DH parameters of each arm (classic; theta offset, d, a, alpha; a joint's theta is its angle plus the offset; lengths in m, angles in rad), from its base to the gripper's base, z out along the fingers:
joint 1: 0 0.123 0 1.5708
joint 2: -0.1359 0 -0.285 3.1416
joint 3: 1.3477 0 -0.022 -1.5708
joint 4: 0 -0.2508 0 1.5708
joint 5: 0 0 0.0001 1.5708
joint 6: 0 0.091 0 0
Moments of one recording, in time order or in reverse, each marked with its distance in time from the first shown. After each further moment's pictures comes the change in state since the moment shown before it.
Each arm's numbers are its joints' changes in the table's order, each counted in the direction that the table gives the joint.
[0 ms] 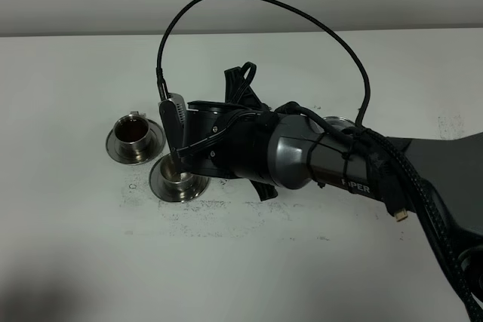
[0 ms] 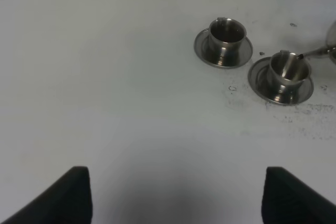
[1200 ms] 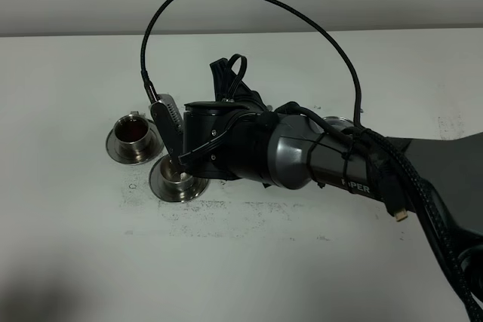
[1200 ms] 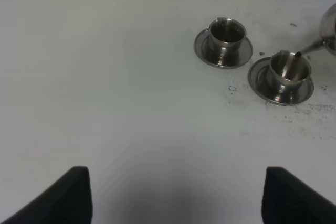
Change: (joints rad) left arm 0.000 0.000 0.000 0.000 0.000 0.001; right arm 0.000 0.000 0.000 0.100 -0.052 -0.072
